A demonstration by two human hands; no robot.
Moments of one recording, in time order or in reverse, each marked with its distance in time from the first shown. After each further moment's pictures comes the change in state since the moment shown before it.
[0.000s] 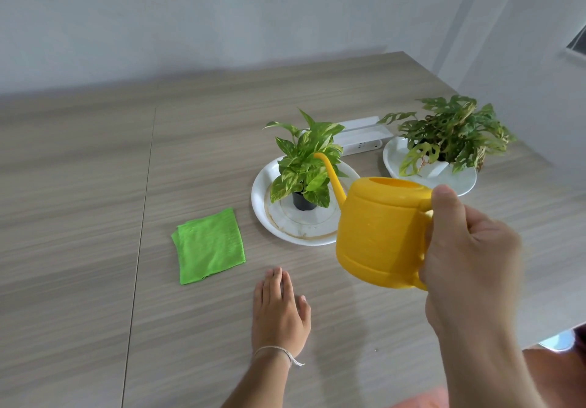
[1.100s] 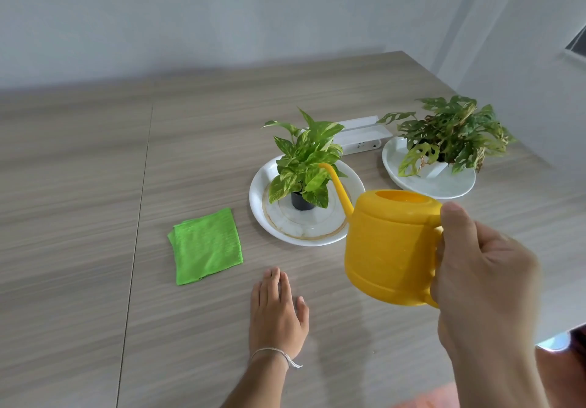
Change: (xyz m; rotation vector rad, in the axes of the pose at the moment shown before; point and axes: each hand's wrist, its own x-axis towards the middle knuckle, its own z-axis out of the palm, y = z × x) left_hand 0.001 0.000 0.003 -0.019 0.011 -0.007; right_hand -0.004 0.008 -0.012 -0.079 0.033 -0.012
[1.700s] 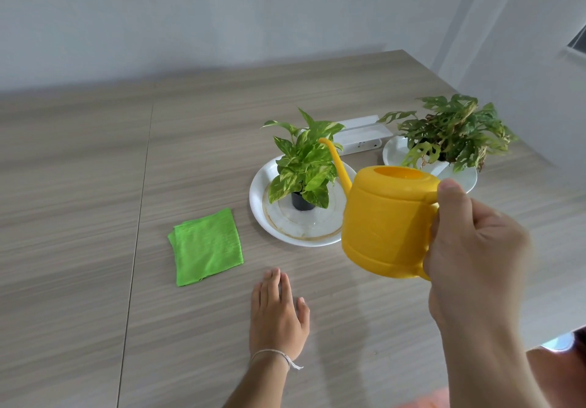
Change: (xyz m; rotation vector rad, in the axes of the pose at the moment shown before) left_hand 0.000 0.000 -0.001 0.003 0.009 0.008; right_hand 0.014 -0.007 0.015 0.109 0.000 -0.037
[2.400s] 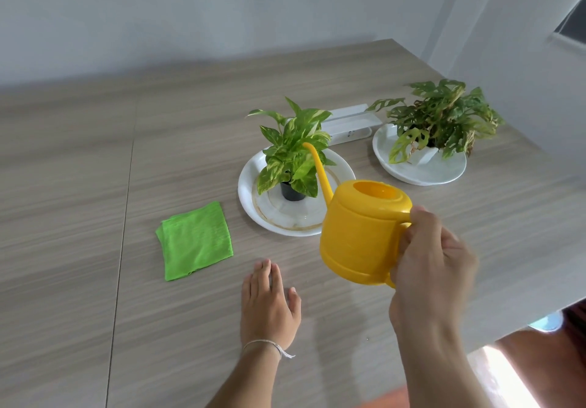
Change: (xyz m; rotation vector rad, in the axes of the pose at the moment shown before) left_hand 0.002 -0.001 0.002 -0.020 0.004 -0.016; right_hand -0.020 0.047 0.008 0.220 0.070 0.215
